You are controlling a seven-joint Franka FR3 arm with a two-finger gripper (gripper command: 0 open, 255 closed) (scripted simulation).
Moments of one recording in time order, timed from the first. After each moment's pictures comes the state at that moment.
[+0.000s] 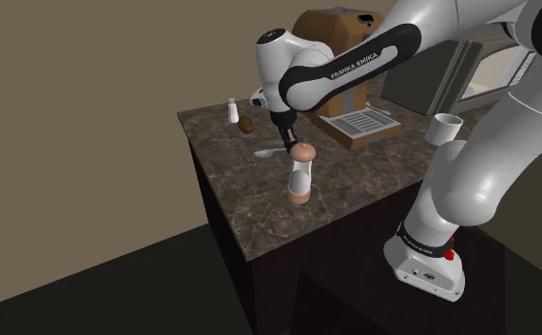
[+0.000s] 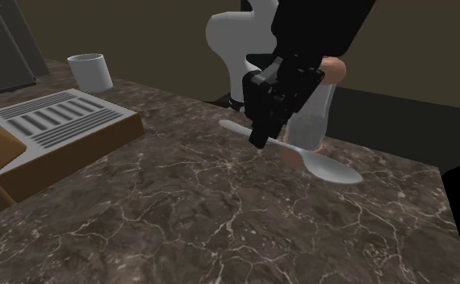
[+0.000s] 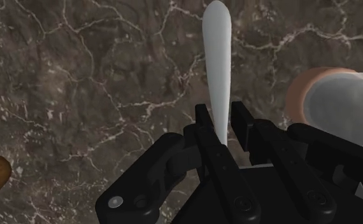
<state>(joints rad) 0.17 -0.23 0.06 -2.33 -0.25 2.00 -0.59</state>
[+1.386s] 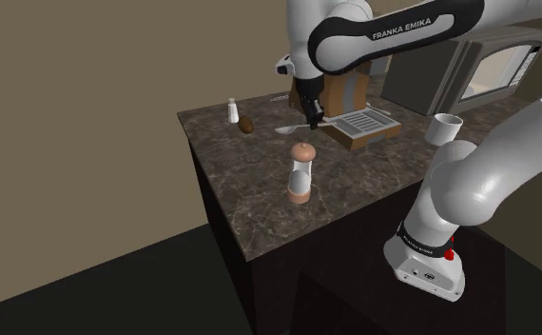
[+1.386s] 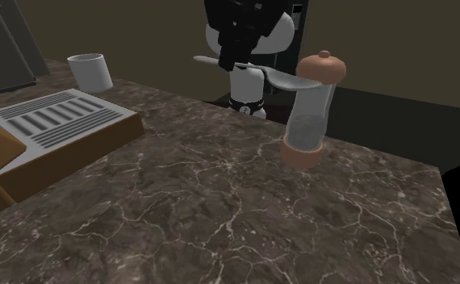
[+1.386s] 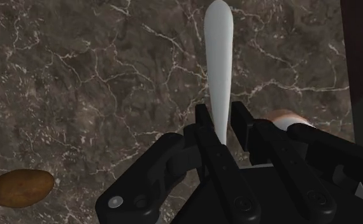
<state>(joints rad) 0.14 -0.47 0.01 -2.34 -0.24 1.79 -0.71</state>
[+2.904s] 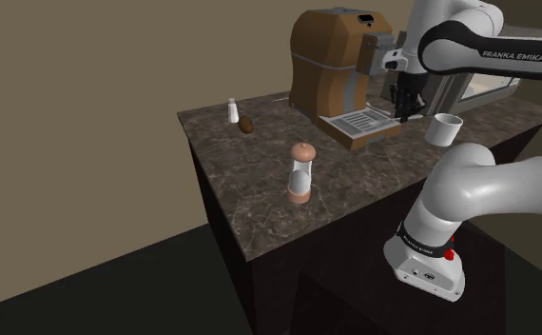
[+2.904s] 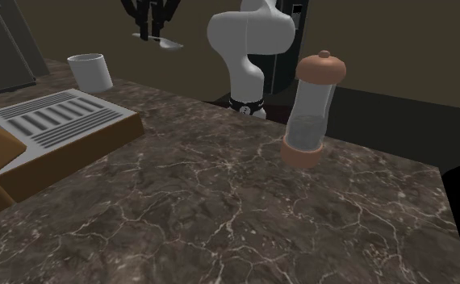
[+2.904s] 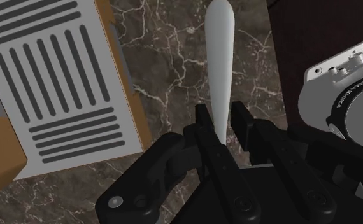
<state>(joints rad) -0.12 -1.12 -0.35 -2.69 -0.57 1.63 -1.19</state>
